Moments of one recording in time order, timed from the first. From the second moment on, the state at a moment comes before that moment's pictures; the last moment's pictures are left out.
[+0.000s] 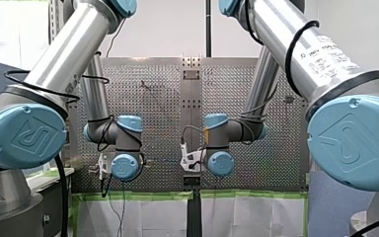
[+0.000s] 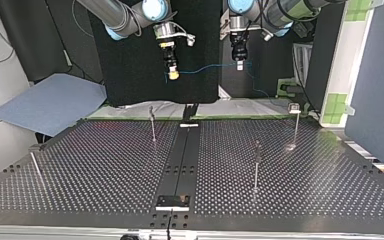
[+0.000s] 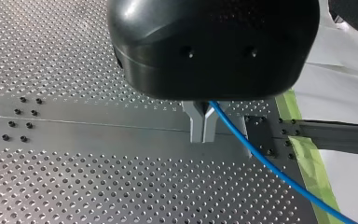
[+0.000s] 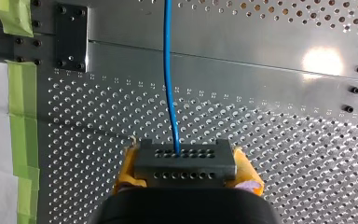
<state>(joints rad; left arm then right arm) -0.52 -2.10 -2.39 -1.91 -2.15 -1.62 2.38 -0.91 2.00 -1.01 1.83 1.47</state>
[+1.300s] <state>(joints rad) -0.50 -1.88 -2.30 -2.17 -2.34 -1.42 2.37 -1.15 1.88 -0.83 1.75 1.57</state>
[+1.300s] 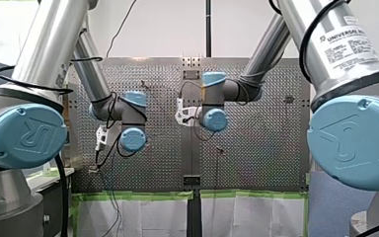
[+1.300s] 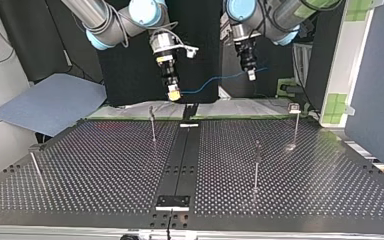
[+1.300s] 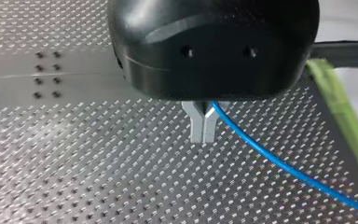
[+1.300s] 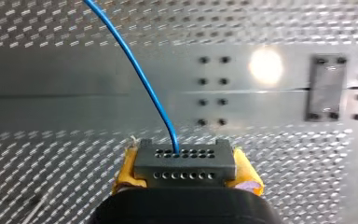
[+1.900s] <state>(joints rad) -0.43 -1.71 -2.23 -2.34 -2.33 -1.42 2.37 -1.16 1.80 -0.76 1.72 1.62</state>
